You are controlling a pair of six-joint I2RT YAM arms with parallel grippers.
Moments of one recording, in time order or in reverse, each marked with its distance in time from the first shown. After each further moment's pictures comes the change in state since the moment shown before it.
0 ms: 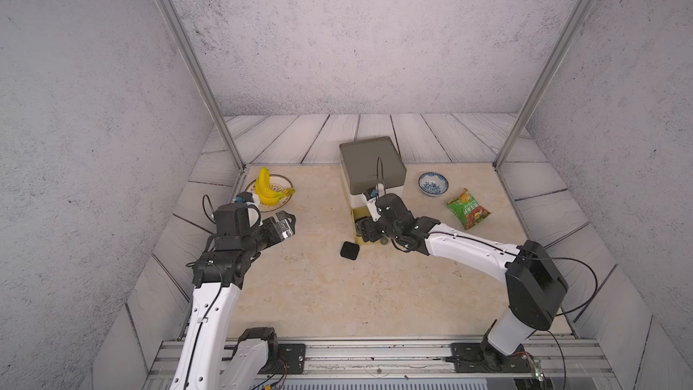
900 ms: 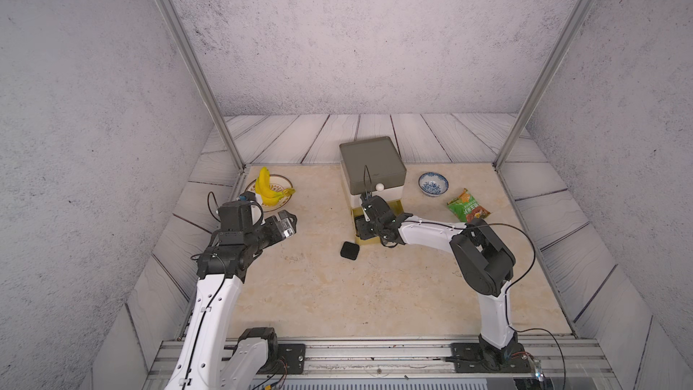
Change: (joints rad) left arm 0.000 0.049 -0.014 0.024 0.003 0.000; right arm -0.093 0.381 0.182 0.038 0.057 0.105
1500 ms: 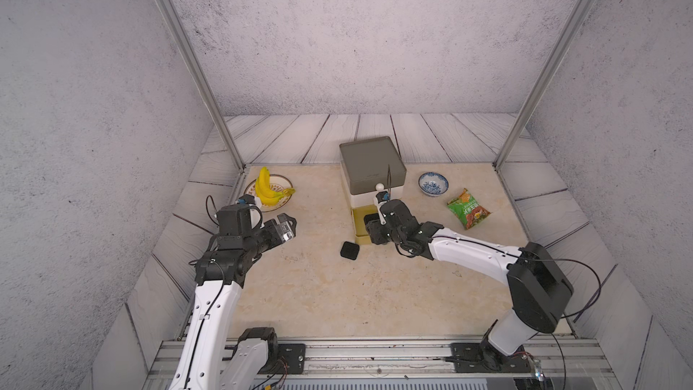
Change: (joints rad) left arm 0.000 -0.030 -0.008 -0.024 -0.002 0.001; right arm 0.021 -0.347 -0.225 -0.008 0.022 0.064
